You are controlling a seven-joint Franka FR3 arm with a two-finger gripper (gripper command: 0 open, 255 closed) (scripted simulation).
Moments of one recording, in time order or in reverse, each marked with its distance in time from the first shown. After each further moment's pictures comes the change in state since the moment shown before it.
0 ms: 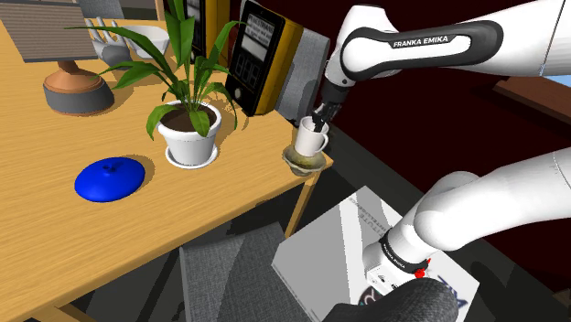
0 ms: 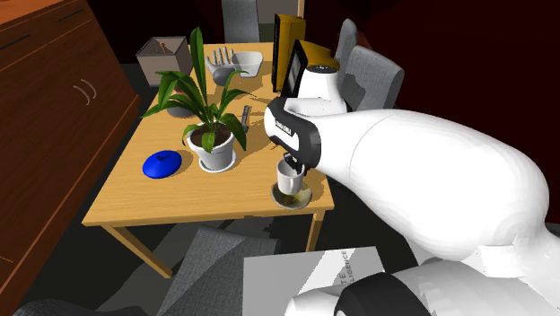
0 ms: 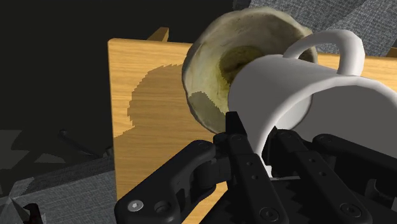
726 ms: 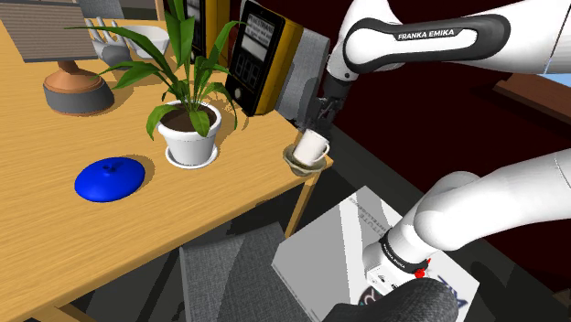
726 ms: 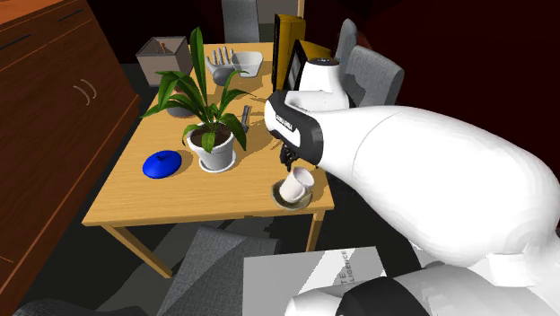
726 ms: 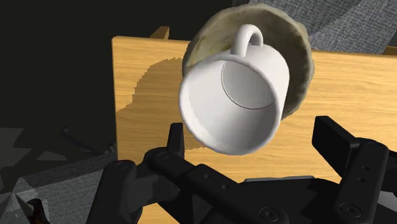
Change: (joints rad) arm -0.002 -0.009 -0.002 0.033 -0.002 -0.041 0.000
